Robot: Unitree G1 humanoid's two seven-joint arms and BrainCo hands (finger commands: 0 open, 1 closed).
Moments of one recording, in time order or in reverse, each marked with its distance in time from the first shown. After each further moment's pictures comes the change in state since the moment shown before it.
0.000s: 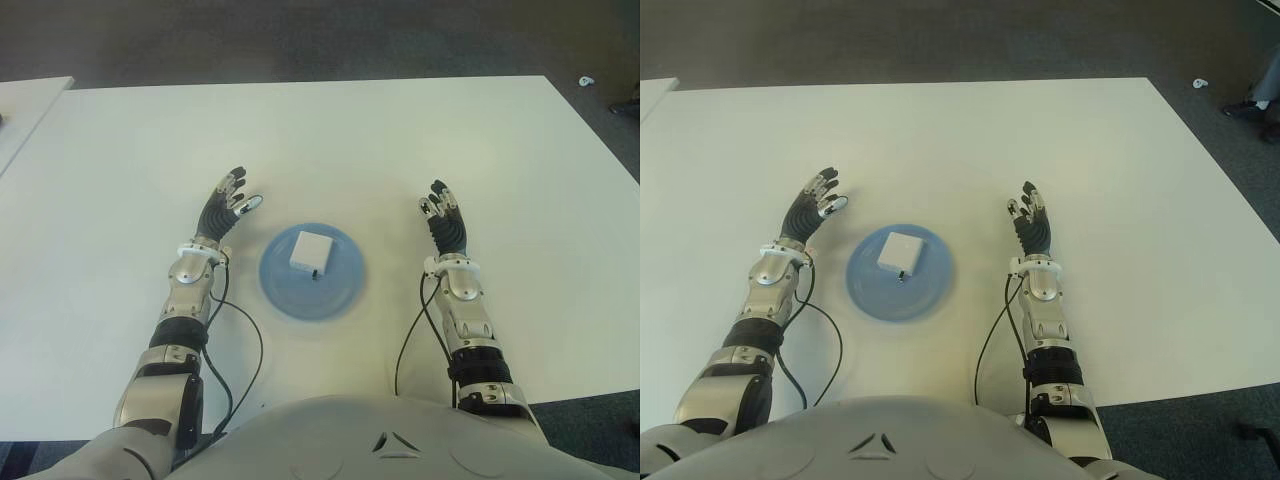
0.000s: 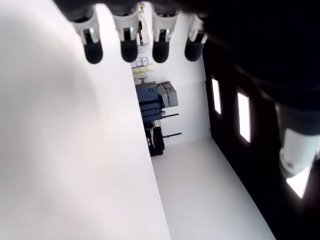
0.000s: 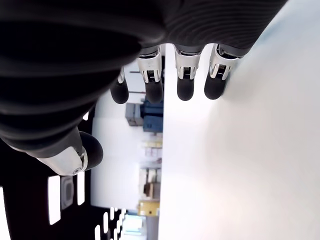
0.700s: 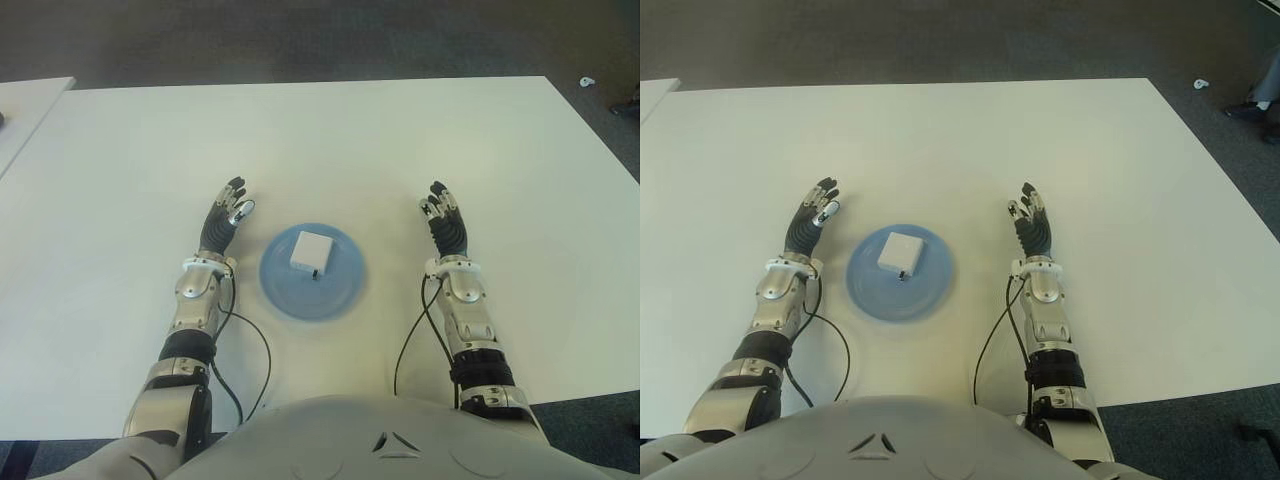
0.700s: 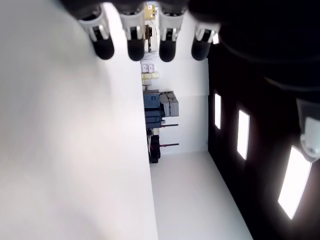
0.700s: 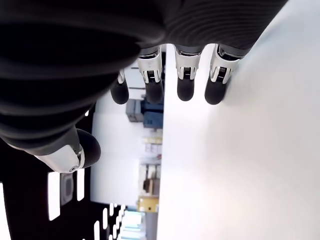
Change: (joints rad) left arm 0.044 -0.067 0.013 0.032 -0.049 -0.037 0.005; right arm 0.013 -0.013 -0.005 -0.009 -0.002 0.002 0.008
